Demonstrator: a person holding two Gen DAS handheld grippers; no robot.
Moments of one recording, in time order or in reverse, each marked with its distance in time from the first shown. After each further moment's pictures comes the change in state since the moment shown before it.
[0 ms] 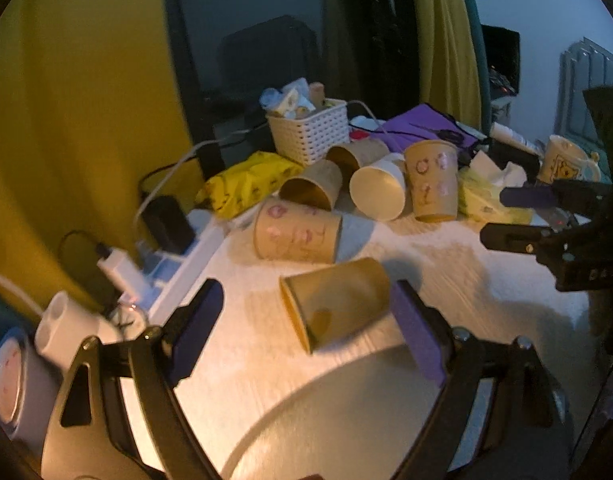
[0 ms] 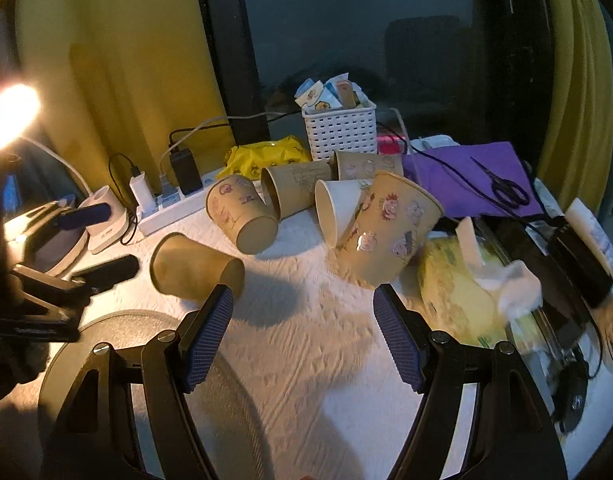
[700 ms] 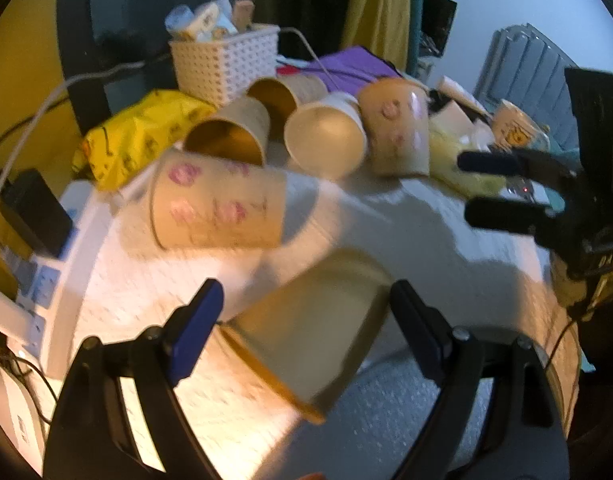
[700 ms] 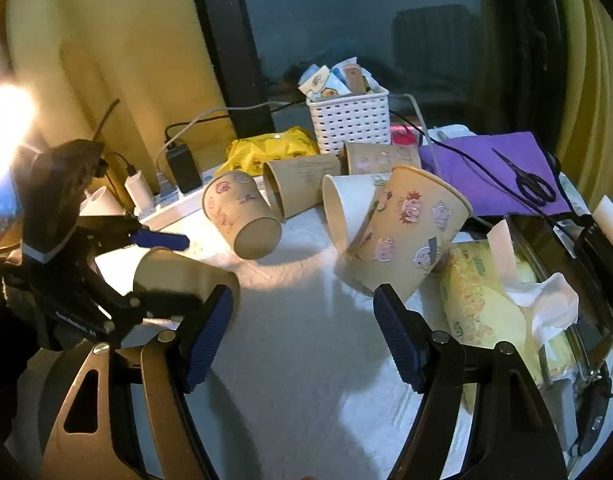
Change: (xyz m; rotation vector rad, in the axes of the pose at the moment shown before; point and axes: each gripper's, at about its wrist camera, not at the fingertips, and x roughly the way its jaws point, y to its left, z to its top) left arm 0.086 0.016 0.003 0.044 0.219 -0.420; right arm 0.027 -0.003 0.006 0.011 0.024 0.044
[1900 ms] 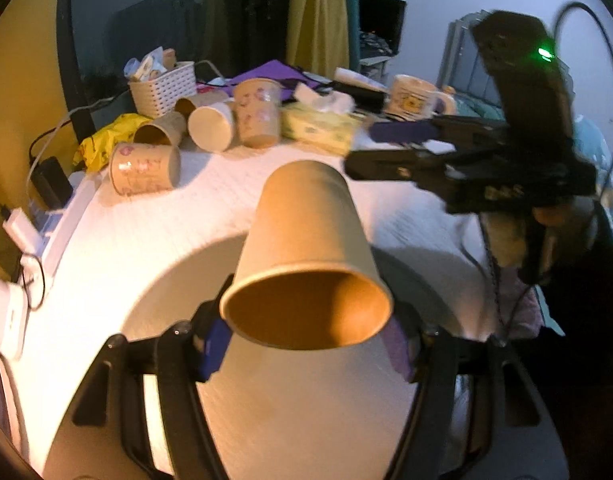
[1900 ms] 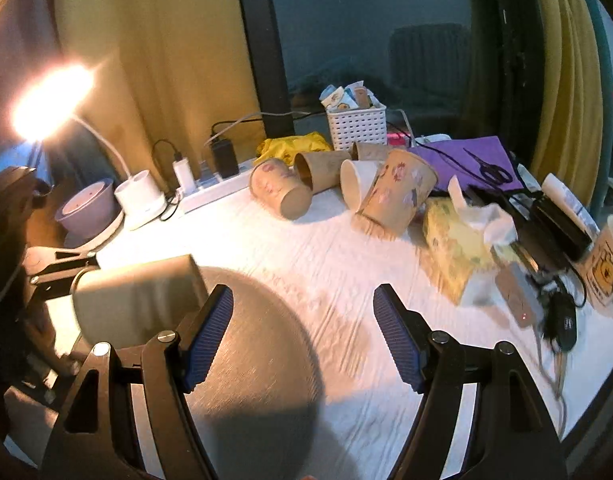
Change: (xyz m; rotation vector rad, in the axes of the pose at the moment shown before) left arm -0.104 -0.133 -0.096 0.108 -0.075 -0.022; right arm -0.100 0.048 -0.067 -0.023 -0.059 -0.029
